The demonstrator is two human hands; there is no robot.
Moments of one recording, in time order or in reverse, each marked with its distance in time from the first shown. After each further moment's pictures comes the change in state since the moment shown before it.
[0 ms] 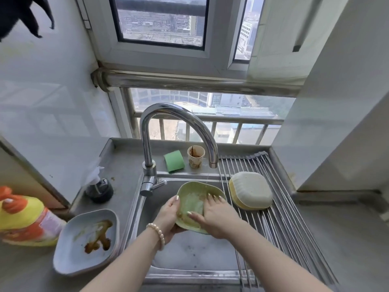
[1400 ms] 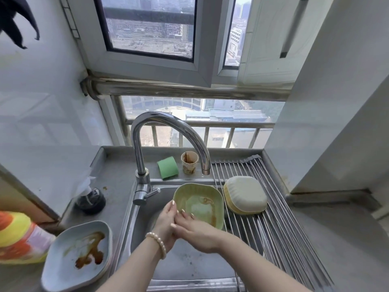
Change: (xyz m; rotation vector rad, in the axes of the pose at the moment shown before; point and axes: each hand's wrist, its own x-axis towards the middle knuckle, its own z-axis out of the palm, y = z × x) left_hand 0.001 0.002 0.018 -0.200 0.017 0.028; right_hand -0.005 -0.022 0.005 0.507 -0.058 -0.323
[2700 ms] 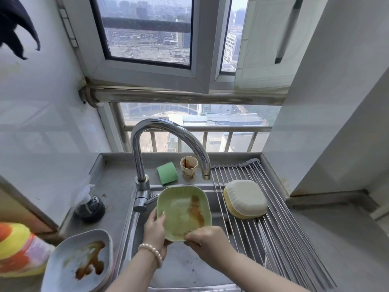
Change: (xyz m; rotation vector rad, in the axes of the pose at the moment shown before) left_hand -0.012 0.014 -0.015 -0.009 0.254 0.111; right_hand 0.003 0.054 0.033 -0.439 0.662 -0.348
